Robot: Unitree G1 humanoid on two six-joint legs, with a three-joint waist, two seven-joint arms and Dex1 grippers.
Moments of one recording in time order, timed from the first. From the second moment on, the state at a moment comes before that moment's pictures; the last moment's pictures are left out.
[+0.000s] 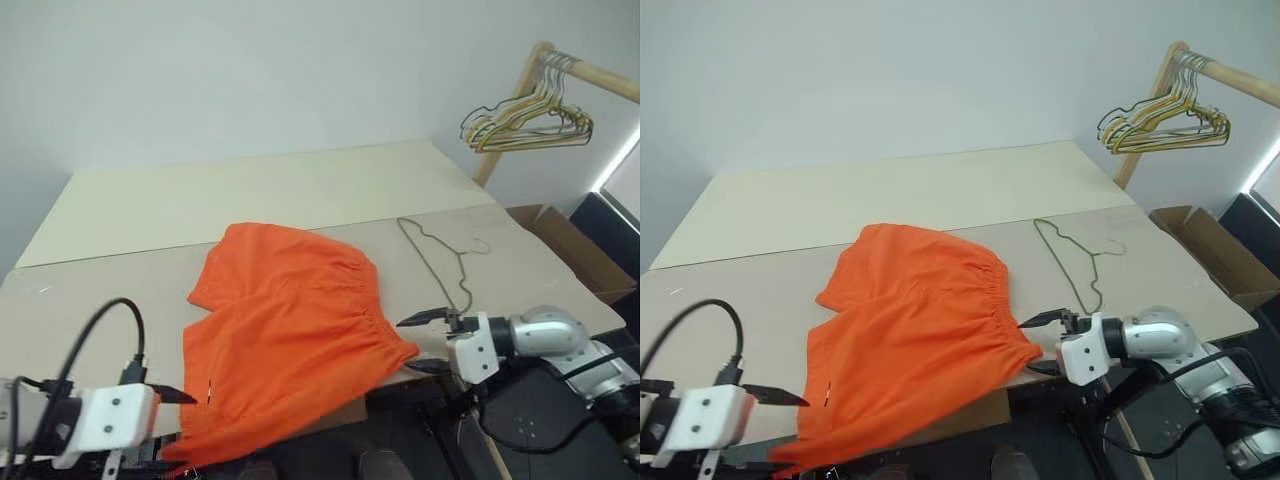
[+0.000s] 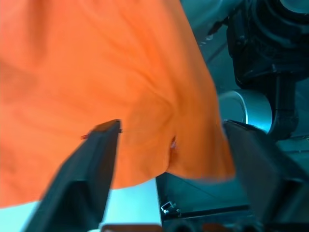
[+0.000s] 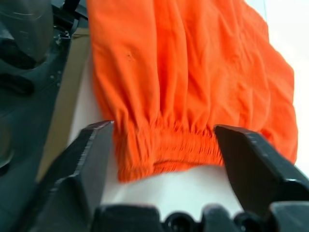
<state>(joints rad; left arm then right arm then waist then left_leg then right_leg) 0.67 1.05 0.64 -0.63 -0.38 0.15 -1.44 -0.19 -1.04 0.30 0.09 0.15 -0.69 1.04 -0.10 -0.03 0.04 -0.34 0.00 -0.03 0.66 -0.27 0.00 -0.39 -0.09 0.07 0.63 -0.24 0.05</state>
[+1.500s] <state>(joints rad) -0.11 0.85 0.27 -0.57 -0.84 0.65 -0.88 -0.76 -0.67 0.04 0.76 0.10 0.82 0.63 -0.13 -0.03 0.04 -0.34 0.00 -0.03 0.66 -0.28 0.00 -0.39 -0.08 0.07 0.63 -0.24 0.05</state>
